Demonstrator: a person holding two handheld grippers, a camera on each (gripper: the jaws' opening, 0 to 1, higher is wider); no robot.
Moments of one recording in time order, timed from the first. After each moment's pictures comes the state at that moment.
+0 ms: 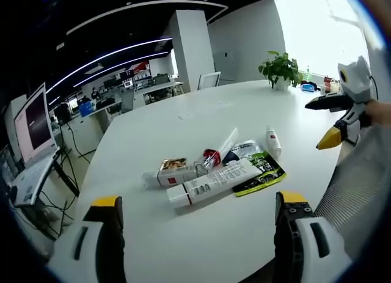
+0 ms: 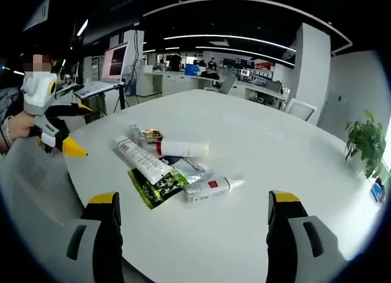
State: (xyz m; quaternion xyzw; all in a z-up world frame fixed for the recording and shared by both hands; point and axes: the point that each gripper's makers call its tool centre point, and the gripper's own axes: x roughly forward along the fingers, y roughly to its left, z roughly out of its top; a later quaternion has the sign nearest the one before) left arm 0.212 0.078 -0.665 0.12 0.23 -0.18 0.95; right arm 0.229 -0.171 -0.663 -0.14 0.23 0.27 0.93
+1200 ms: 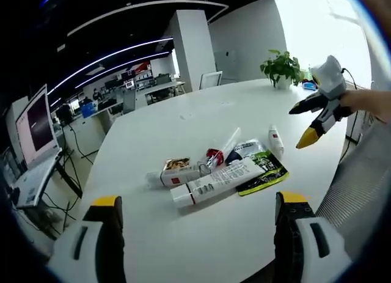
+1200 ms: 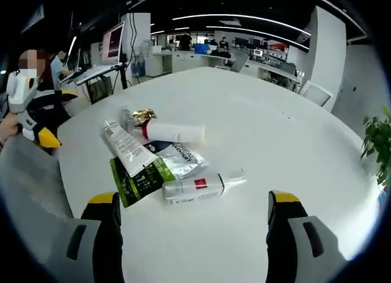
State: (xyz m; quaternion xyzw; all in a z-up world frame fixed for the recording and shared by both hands) left arm 0.214 0.082 -0.664 0.13 0.23 -0.17 0.95; right arm 0.282 -0.176 -0.706 -0.15 0.31 0.31 0.89
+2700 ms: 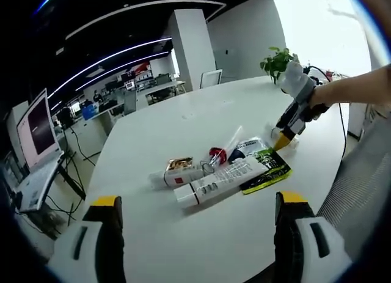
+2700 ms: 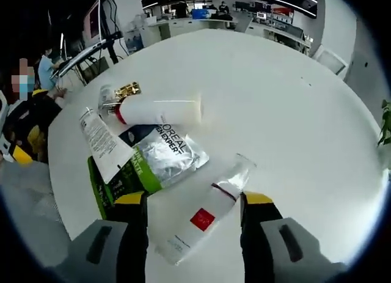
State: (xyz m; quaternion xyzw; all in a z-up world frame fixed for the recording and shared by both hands) left arm 0.216 0.087 -0.663 0.14 0.23 -0.16 0.95; right arm 0.319 -0.161 -0.763 -0.14 0.44 0.32 0.83
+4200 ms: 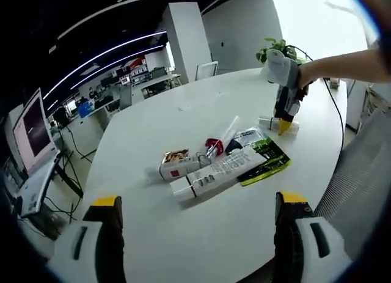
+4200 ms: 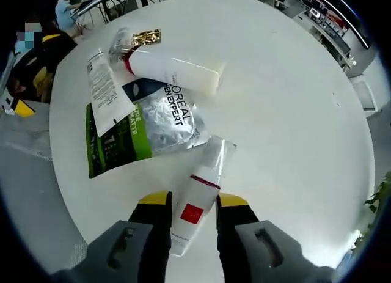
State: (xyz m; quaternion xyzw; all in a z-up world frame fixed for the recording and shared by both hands) left arm 0.213 0.080 -0.677 0.16 0.26 -0.18 0.94; right arm 0.314 -0.182 -0.767 -0.30 0.52 0.38 0.71
